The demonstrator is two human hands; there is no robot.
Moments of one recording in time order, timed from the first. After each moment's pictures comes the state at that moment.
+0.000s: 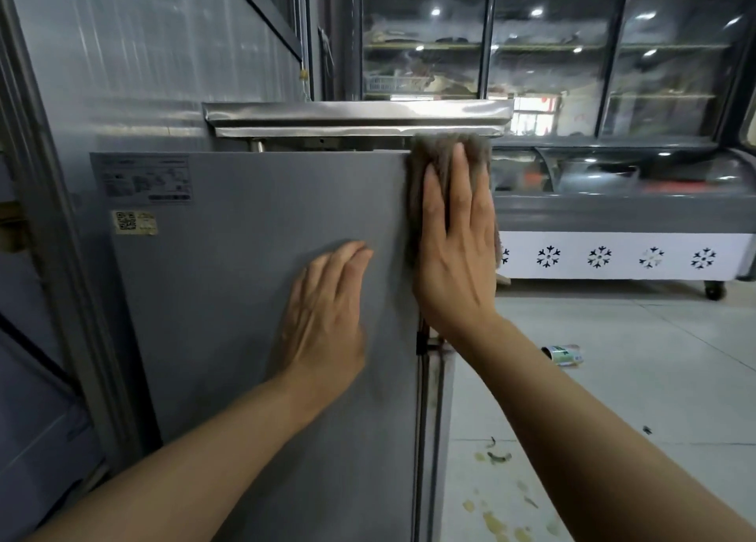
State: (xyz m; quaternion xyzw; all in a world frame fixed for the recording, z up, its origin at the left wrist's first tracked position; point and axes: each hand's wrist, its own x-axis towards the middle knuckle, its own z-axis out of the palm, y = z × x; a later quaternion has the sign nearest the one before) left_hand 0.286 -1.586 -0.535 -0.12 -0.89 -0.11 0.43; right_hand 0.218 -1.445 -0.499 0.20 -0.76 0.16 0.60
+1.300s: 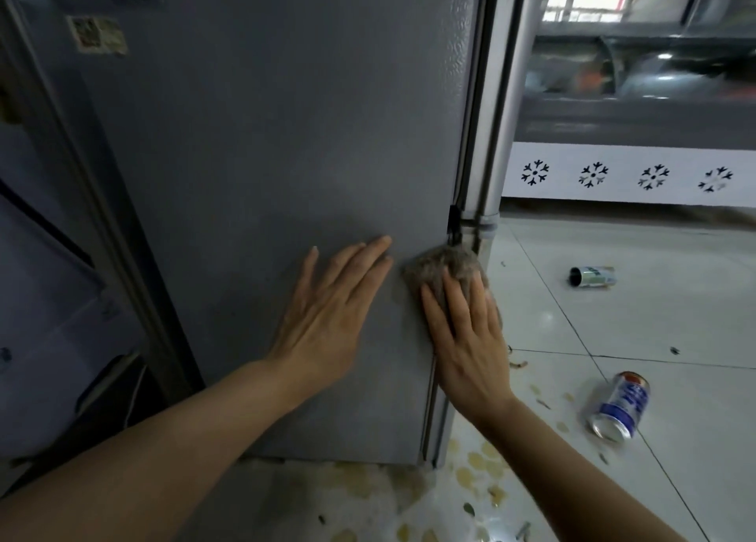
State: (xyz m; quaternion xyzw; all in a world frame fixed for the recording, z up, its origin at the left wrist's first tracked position) left_hand 0.302 -1.605 -0.655 -0.14 -0.93 0.01 0.33; right_hand 0.228 -1.422 -0.738 0.31 -0.82 0.06 0.49
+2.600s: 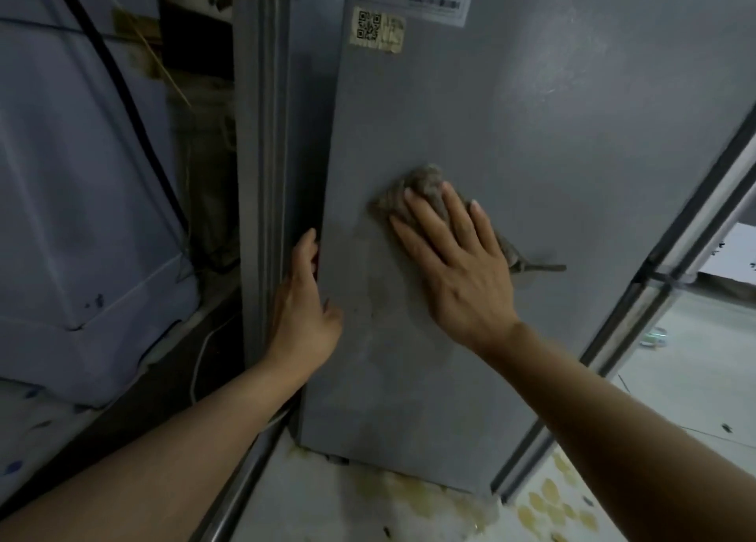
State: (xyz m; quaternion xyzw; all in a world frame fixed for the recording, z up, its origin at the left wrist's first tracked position) left_hand 0.327 -1.775 -0.690 0.07 -0.81 -0.48 0.32; right_hand 0.240 -1.603 -0.635 0.41 -0.76 -0.05 0.49
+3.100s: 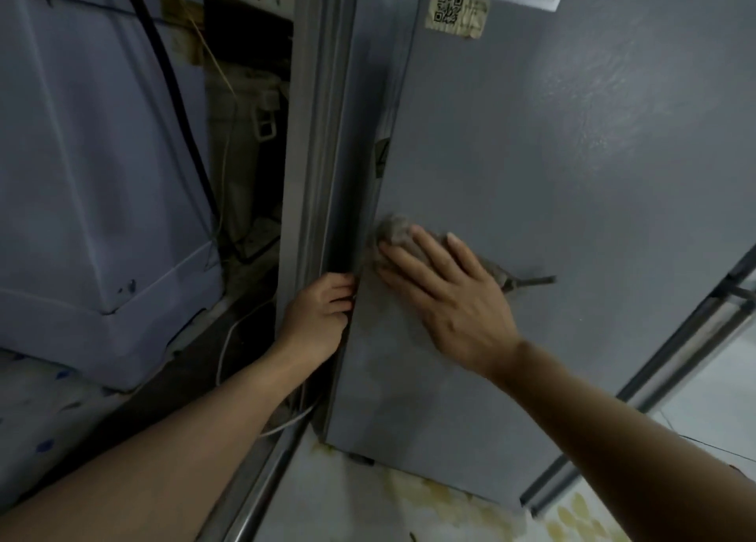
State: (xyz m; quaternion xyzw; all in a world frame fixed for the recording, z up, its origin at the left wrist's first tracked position) left_hand 0.328 -1.810 -0.703 0.12 -0.72 -0.66 0.18; right_hand 0.251 -1.642 -0.660 0.50 -0.72 -0.18 0.44
